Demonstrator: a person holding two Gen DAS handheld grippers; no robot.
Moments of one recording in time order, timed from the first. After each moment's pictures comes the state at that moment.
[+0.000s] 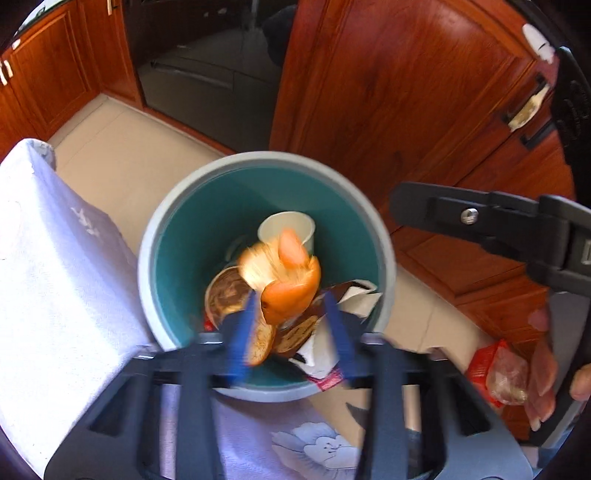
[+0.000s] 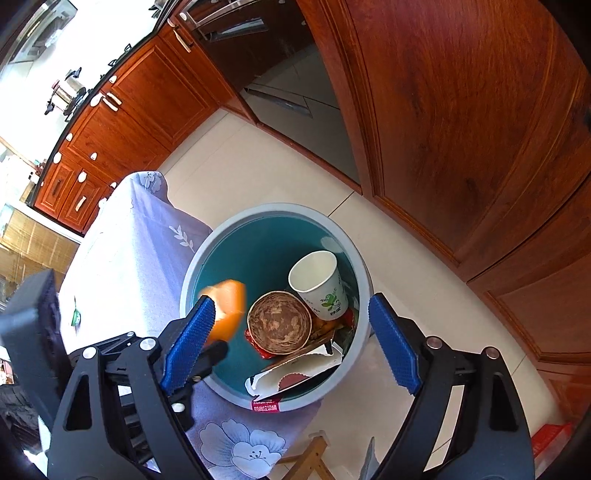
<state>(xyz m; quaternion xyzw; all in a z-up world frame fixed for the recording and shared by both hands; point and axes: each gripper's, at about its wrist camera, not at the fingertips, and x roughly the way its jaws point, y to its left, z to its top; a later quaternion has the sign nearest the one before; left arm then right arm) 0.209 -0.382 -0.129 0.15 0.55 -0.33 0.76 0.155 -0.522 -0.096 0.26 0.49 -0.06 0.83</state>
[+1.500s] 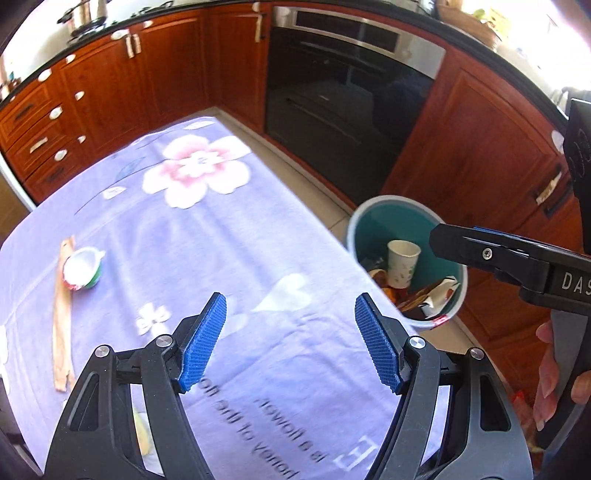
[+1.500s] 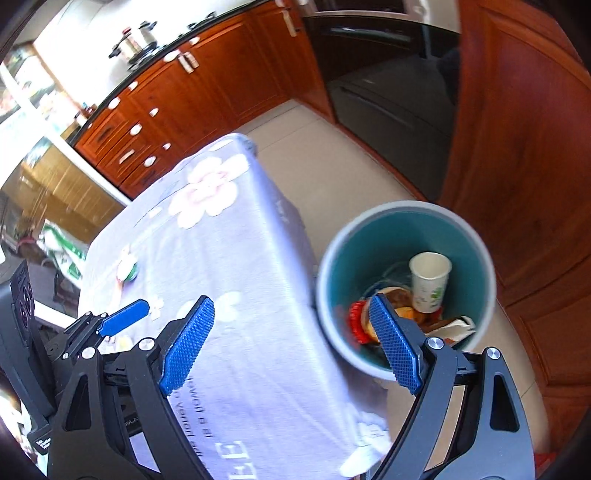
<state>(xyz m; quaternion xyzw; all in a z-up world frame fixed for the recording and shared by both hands) 0.187 -0.174 -0.049 0.07 0.48 -0.20 0.85 0.165 -0.341 -0.028 0.17 0.48 0.02 0.86</state>
